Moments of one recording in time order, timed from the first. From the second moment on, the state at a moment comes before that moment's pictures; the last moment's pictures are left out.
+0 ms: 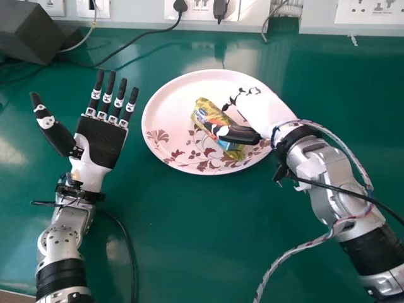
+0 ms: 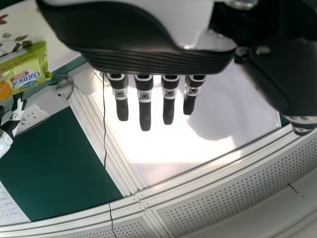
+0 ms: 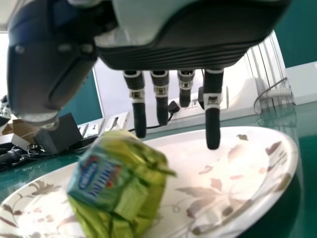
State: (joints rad) left arm -0.38 0.04 0.56 0.40 -0.97 0.41 -0.83; right arm -0.54 -0.50 0.34 -0.03 -0.88 0.12 0.33
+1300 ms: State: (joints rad) left arm -0.37 0.03 0.56 0.38 -0.97 0.37 -0.82; right arm -0.49 -0.51 0.29 -0.19 -0.89 0.16 0.36
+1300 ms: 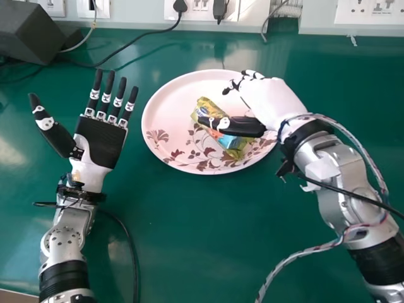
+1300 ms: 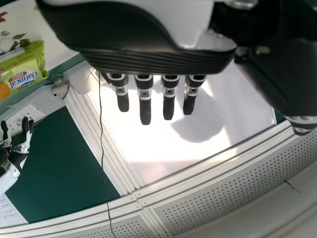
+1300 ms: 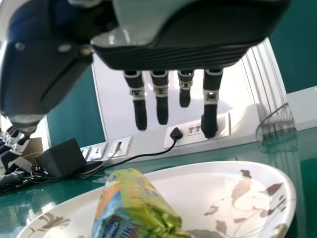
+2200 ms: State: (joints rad) left arm -0.34 0.02 0.55 0.33 -0.97 0.35 -0.82; right arm -0.39 -0.51 0.19 -0.33 -0.86 0.13 0.32
